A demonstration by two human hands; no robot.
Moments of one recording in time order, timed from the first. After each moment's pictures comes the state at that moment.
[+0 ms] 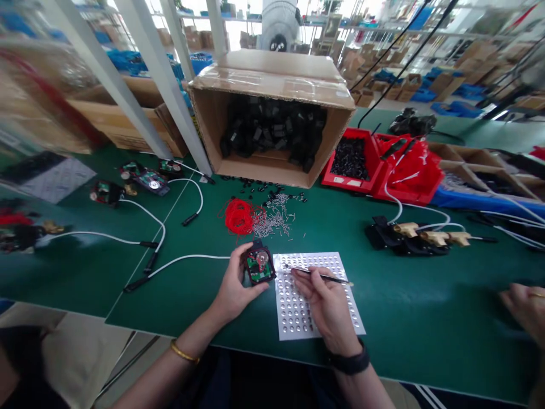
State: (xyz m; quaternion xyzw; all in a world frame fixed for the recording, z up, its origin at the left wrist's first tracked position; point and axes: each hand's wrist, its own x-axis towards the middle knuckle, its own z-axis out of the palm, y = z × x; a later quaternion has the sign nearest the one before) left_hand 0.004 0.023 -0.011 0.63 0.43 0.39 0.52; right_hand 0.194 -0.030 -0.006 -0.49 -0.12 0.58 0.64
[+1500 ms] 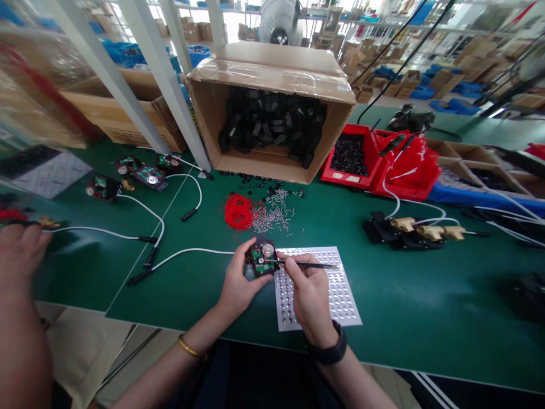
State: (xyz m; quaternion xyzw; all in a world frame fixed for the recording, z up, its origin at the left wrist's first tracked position) left_hand 0.014 0.017 -0.022 0.64 0.46 0.42 0.44; right_hand 0.151 -0.014 0.016 -0.50 -0.21 0.50 0.68
